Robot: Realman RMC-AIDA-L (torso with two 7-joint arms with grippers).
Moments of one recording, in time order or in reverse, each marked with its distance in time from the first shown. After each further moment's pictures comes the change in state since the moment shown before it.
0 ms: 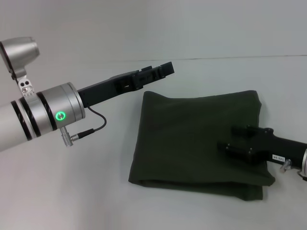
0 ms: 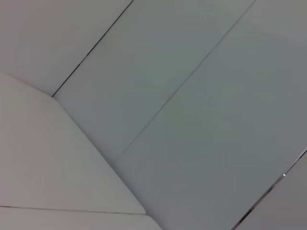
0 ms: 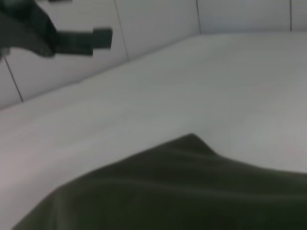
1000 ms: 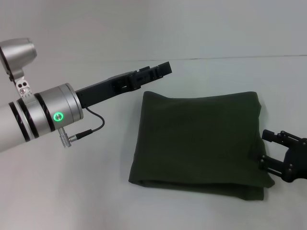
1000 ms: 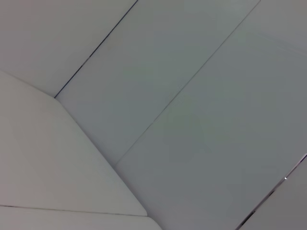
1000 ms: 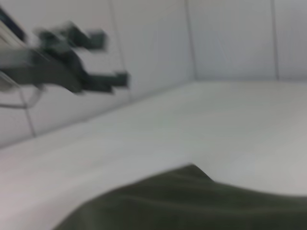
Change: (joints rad) left arm 0.006 0.000 -0.009 -0.002 0.000 0.003 -0.003; right arm -0.163 -0.006 0.167 -0.069 0.027 -0.307 -0.163
